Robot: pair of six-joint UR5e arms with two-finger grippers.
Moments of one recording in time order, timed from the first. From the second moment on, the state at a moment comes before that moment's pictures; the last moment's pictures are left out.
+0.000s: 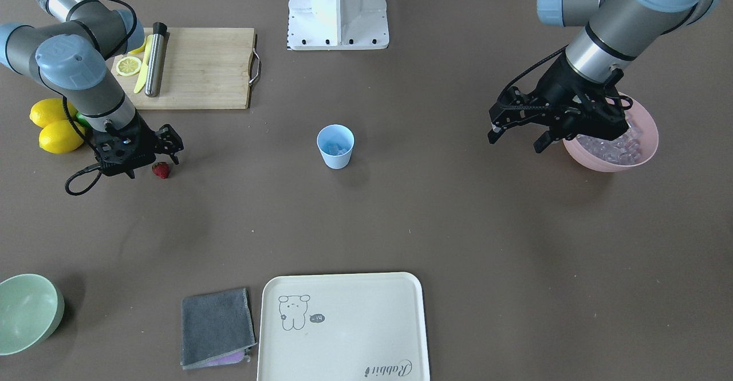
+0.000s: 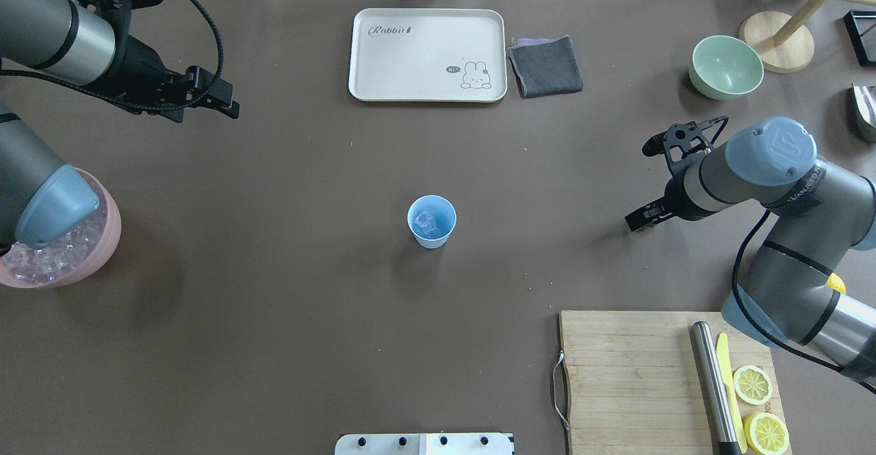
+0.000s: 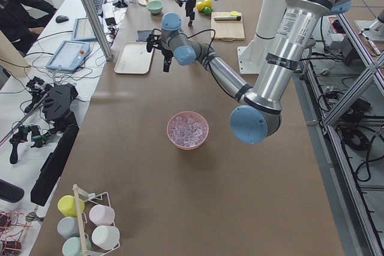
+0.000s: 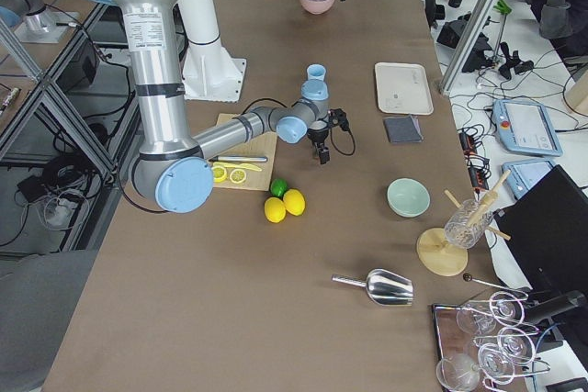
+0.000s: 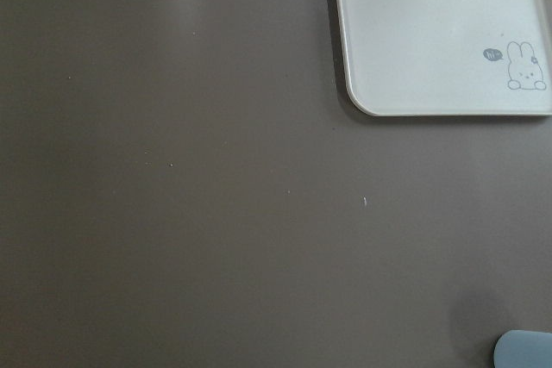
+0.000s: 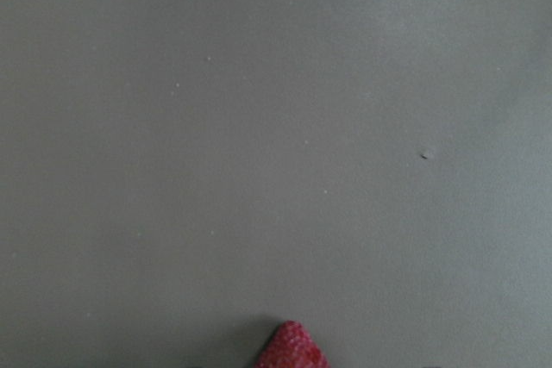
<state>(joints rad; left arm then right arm) -0.96 -1.93 -1.88 -1.85 -2.21 -0.98 0.72 -1.43 1.72 -1.18 1.95 0.68</state>
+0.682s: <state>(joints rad) -0.96 -1.93 -1.88 -1.85 -2.21 -0.98 0.72 -1.43 1.75 -1.18 1.96 0.68</state>
